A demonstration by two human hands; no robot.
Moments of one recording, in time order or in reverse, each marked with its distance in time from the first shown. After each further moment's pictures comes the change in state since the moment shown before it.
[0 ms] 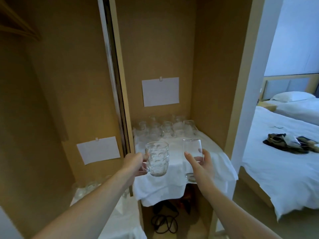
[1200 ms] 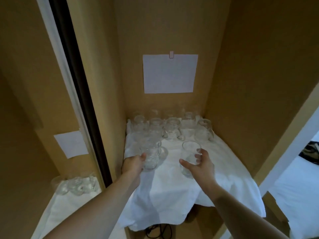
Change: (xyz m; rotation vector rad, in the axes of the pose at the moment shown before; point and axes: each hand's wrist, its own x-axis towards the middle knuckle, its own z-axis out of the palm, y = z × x) left_hand 0.260 -0.029 0.079 -0.277 0.228 -0.171; right_hand 0.229 0.078 0.088 -0.349 -0.162 0.048
